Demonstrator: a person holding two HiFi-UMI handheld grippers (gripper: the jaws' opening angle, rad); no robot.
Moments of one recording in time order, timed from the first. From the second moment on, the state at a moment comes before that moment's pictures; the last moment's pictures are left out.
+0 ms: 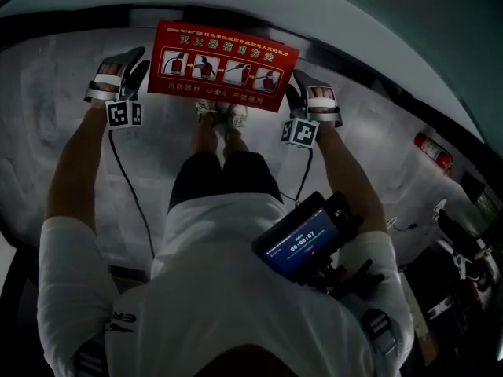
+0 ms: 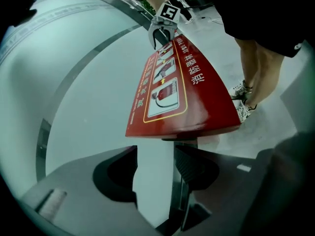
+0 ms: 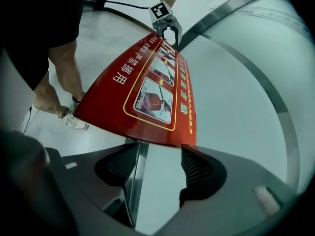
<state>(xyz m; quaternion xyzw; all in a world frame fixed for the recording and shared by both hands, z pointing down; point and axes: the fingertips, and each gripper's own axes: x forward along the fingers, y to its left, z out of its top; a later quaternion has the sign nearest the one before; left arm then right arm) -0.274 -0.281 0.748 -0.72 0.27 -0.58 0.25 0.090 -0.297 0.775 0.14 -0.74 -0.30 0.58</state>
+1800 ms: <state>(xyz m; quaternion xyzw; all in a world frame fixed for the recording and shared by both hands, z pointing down) -0.257 -0.341 0.665 -0.80 0.32 -0.49 0.17 0.071 -0.350 0.689 0.27 -0.84 -0.10 0.46</state>
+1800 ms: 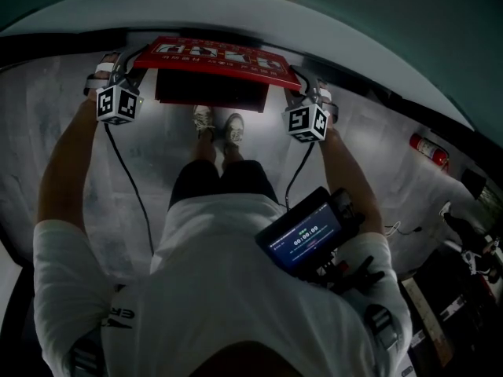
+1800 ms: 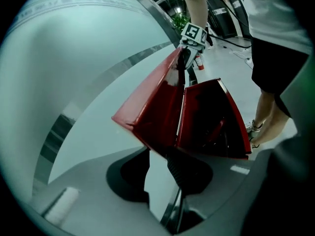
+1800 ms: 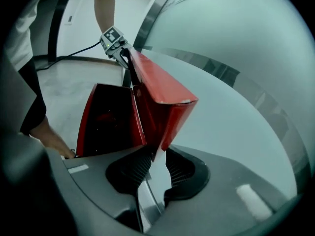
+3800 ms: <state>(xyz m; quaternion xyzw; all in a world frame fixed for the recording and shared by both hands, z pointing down) -0.252 -0.450 0.672 -0.80 0.40 -0.41 -0.16 0.075 -0.451 0.695 0.38 -0.82 0.22 0.37</state>
